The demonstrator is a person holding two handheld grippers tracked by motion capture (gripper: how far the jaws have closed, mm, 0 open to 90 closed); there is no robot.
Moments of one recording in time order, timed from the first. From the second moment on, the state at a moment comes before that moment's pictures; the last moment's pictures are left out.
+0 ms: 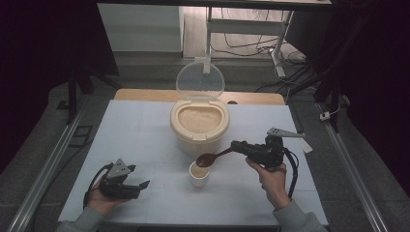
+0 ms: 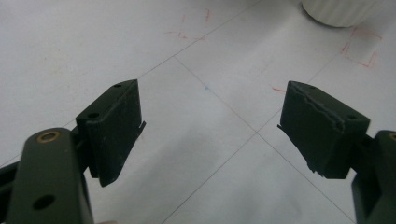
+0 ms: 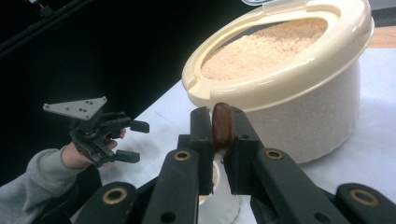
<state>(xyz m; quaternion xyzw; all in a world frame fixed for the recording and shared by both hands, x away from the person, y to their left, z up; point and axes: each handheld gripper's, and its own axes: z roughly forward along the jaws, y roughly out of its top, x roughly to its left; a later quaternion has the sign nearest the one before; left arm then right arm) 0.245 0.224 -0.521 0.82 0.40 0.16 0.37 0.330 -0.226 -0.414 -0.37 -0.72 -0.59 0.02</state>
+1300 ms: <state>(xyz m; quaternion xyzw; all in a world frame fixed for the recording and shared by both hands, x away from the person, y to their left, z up) 0.247 0.222 -0.522 0.83 0.40 0.16 0.37 0.328 -0.233 -0.420 -0.32 -0.83 -0.44 0.12</state>
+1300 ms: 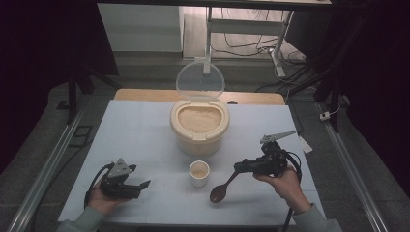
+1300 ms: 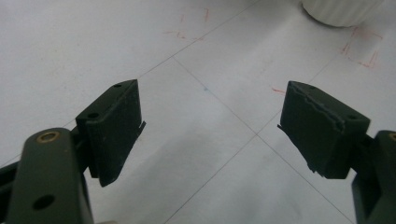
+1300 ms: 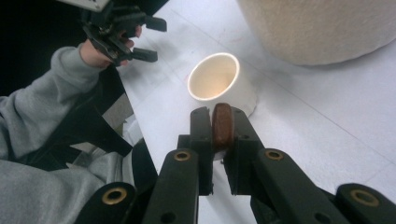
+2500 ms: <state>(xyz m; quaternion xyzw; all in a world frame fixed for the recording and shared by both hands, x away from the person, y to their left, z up) 0.248 0.221 -0.523 0.83 0.39 0.15 0.37 0.380 -0.211 -0.501 -0.37 -0.83 -0.41 0.03</state>
